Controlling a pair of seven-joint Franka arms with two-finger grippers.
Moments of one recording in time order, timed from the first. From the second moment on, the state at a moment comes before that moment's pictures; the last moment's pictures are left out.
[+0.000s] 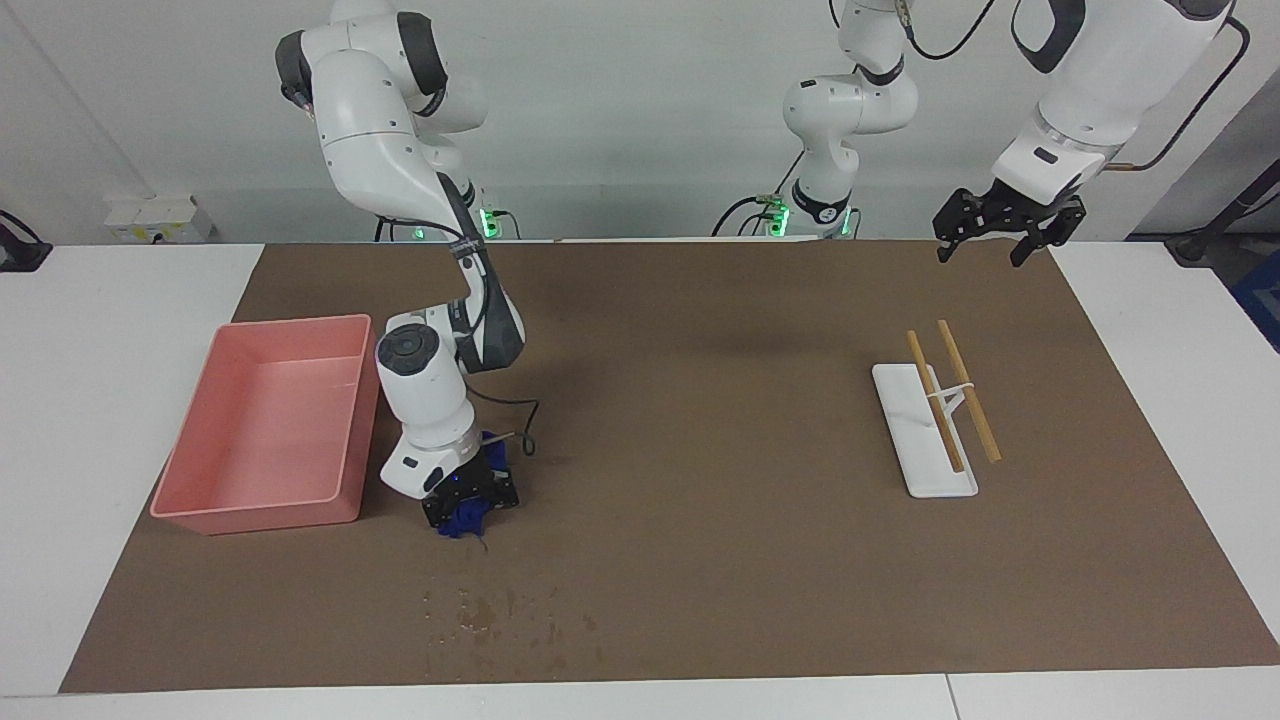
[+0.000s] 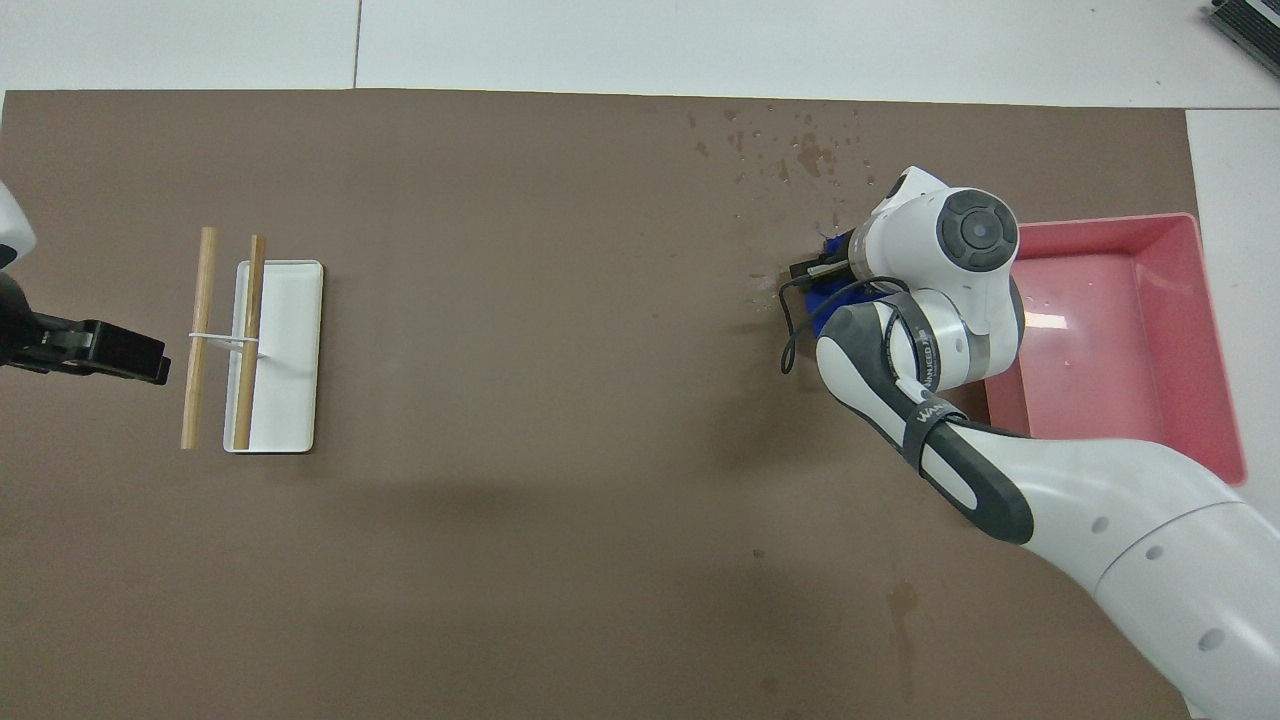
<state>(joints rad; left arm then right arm) 0.01 -0.06 -0.07 -1.64 0.00 1.52 0.10 0.06 0.58 0.14 -1.73 -0.10 2.48 0.01</state>
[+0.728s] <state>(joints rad) 0.01 -0.06 -0.07 -1.64 0.00 1.52 0.10 0.01 0.44 0.14 -1.82 0.06 2.10 0.01</state>
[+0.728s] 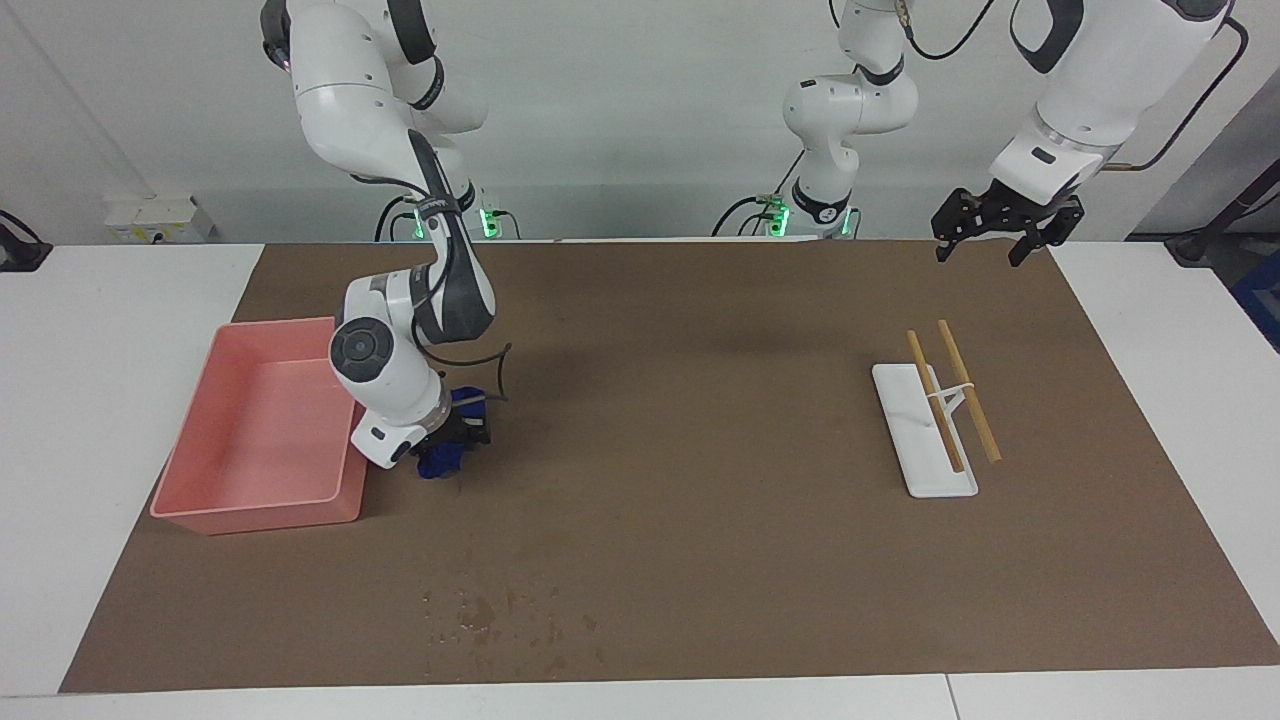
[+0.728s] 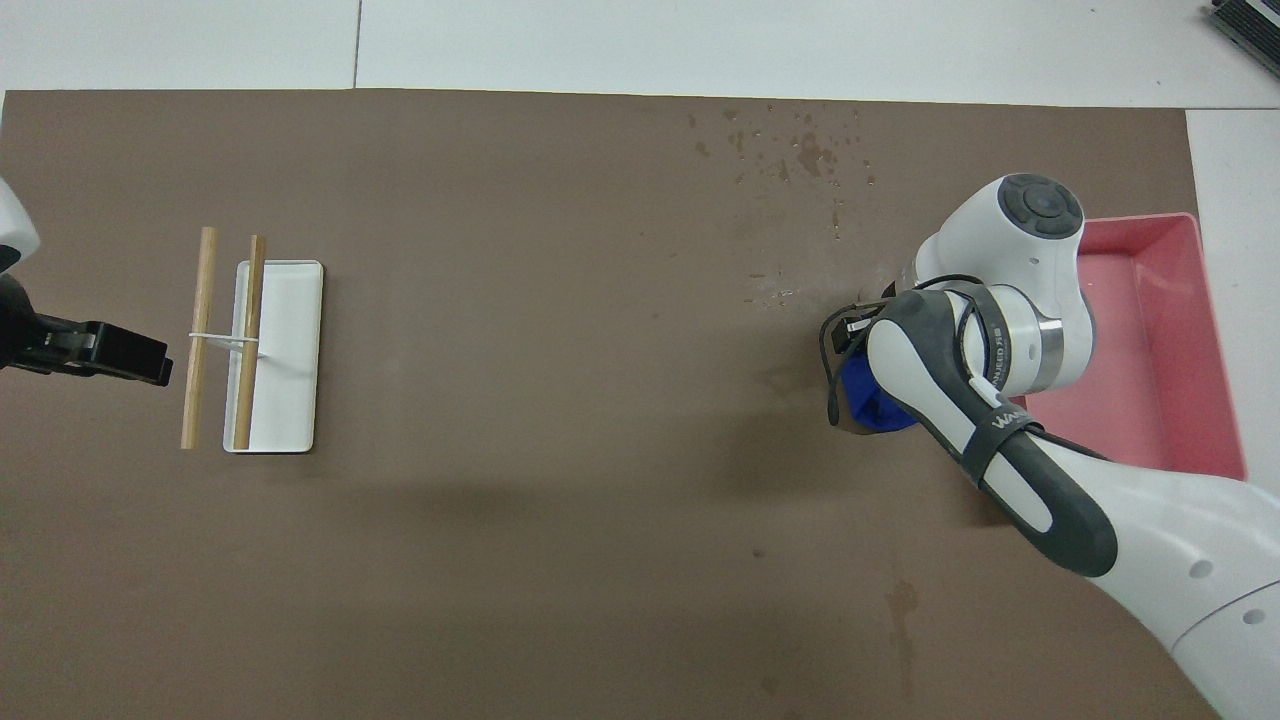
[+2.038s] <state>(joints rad) 0.01 -0.06 -0.08 -1.64 -0.01 1.54 0.10 -0.02 0.13 0.13 -1.73 0.16 1.63 0.14</state>
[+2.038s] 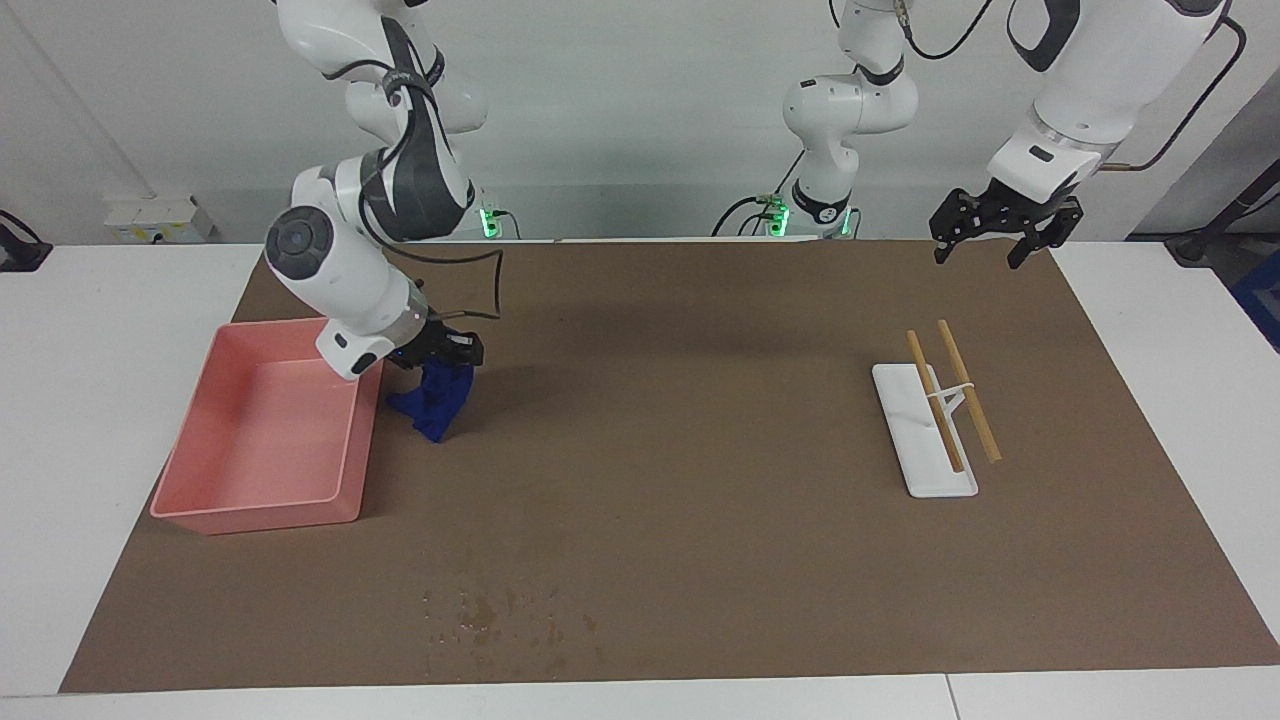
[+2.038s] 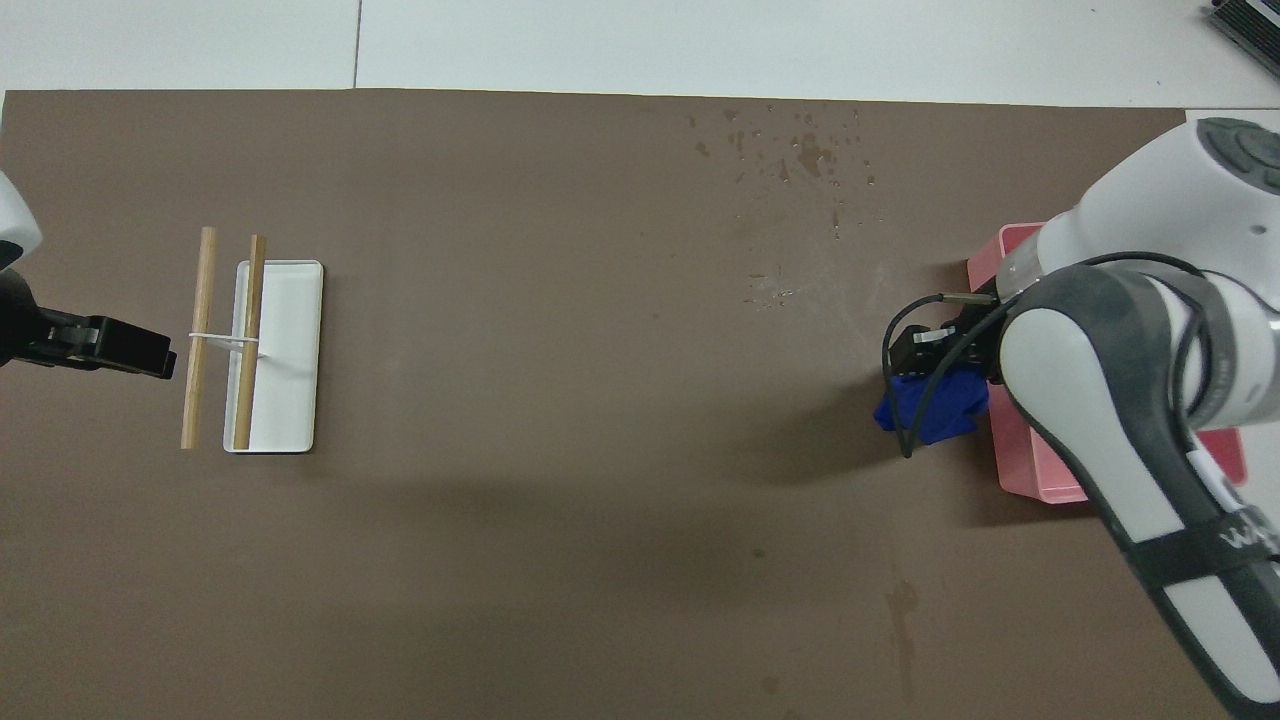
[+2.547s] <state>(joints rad) 0.01 -0.06 -0.07 -1.64 -0.01 1.54 0.10 -0.17 0.02 0.12 -1.55 -0.07 1.33 -0.17</state>
